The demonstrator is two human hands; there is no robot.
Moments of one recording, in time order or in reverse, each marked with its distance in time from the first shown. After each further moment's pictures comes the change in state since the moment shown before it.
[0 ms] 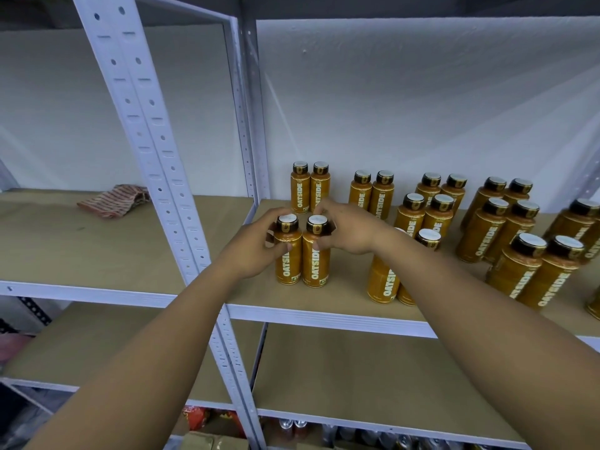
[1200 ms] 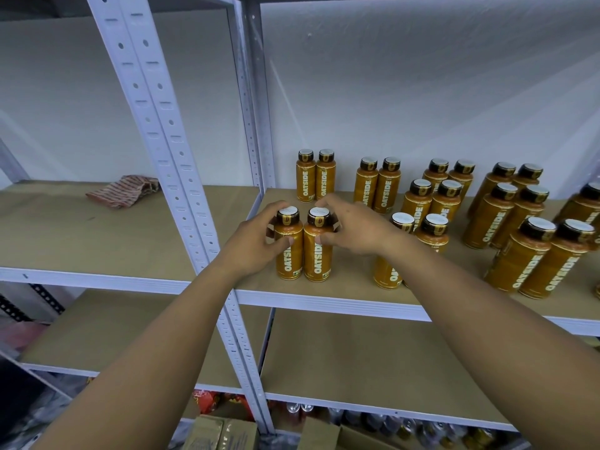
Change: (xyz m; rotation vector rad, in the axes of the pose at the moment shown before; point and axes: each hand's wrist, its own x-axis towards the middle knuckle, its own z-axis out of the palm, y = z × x) left_hand -0.026 0.007 -0.003 0.053 0.028 -0.042; right_hand -0.025 -0.014 0.015 0.051 0.043 0.008
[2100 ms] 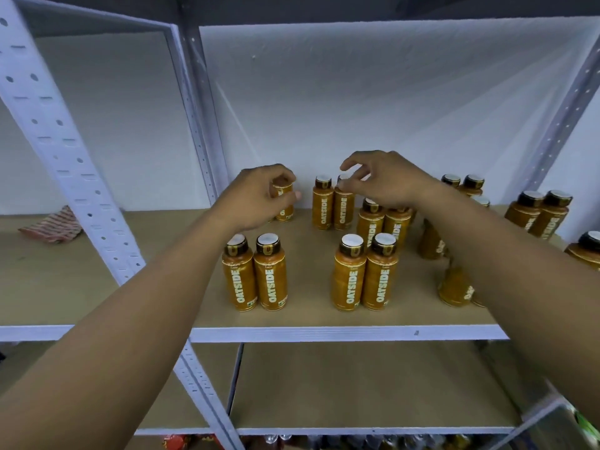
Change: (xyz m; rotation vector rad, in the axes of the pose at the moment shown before) left_hand 0.104 0.100 -0.009 0.141 -0.012 0.218; right_hand -0.012 0.065 -0.136 -0.028 0.196 0.118
